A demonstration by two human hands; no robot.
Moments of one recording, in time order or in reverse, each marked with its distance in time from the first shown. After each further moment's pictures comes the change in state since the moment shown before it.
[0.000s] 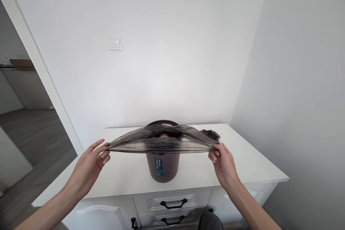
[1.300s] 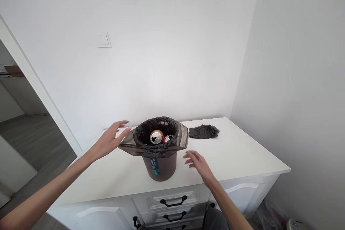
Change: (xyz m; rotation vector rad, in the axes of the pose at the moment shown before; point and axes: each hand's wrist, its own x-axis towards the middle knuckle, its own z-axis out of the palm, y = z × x) left_hand 0.076 -0.006 0.052 1.112 -0.497 0.515; right_hand 0.049 0.132 -0.057 -0.556 -0.364 0.173
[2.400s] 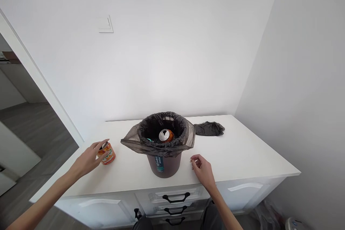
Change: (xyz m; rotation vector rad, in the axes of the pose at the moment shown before) left_hand -0.052 -0.188 0.007 0.494 -0.035 -0.191; right_hand -0.005 0.055 0.005 -0.533 0.217 -0.201
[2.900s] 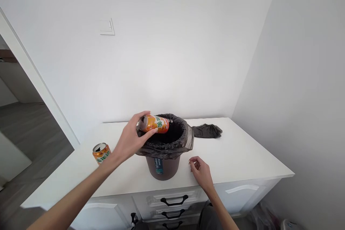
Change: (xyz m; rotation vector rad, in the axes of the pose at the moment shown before) left_hand 0.001 0.233 -0.075 -0.640 0.324 0.434; right_hand 0.000 -0.005 0.001 -0.016 0.004 0.012
